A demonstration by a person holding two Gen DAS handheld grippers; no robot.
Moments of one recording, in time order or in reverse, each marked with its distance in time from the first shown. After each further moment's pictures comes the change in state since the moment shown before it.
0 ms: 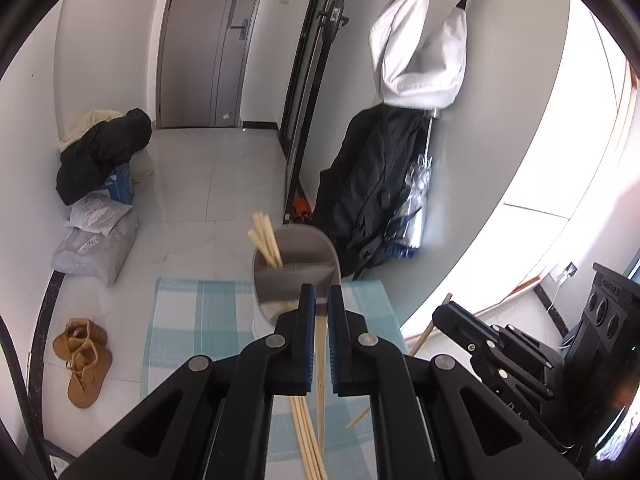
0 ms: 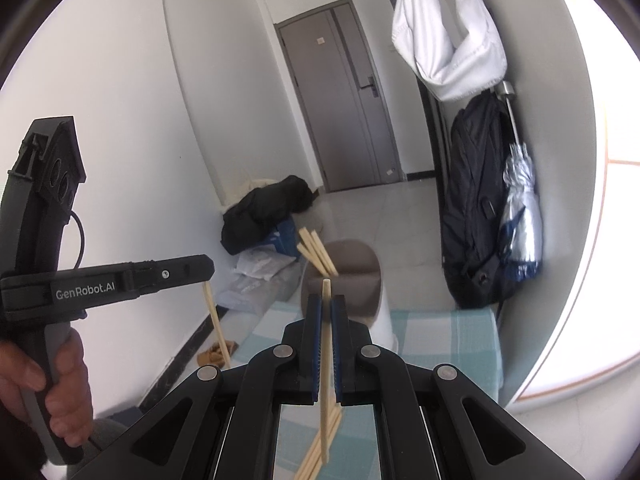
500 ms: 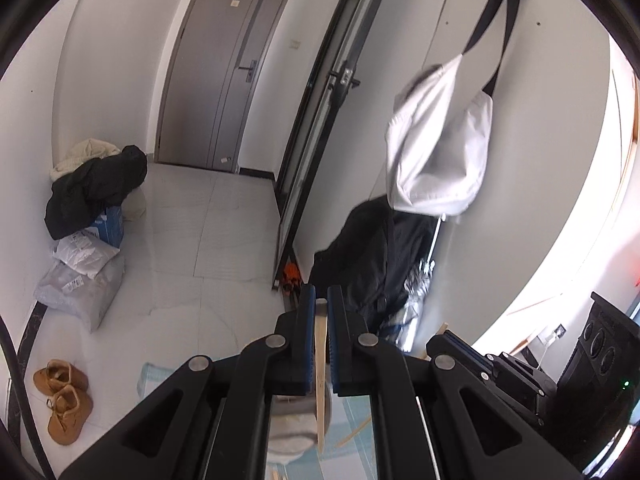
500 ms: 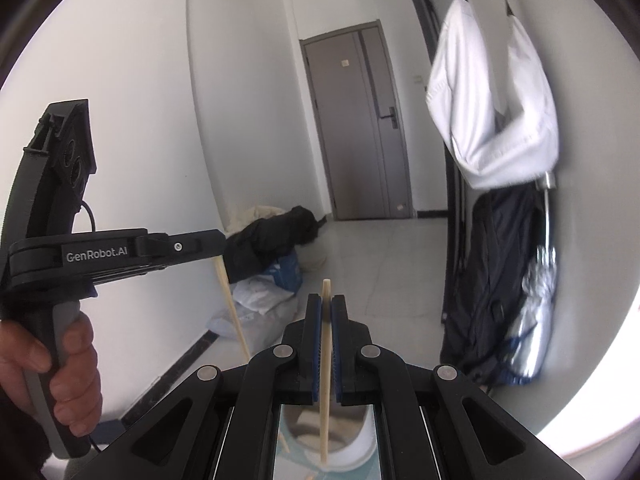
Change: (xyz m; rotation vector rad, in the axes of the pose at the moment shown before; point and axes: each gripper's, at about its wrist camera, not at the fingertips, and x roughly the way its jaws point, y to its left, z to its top) left arm 0.016 0.019 0.093 -0.080 -0.184 -0.042; right arm 0.044 0.000 0.113 -0.148 -0.075 0.015
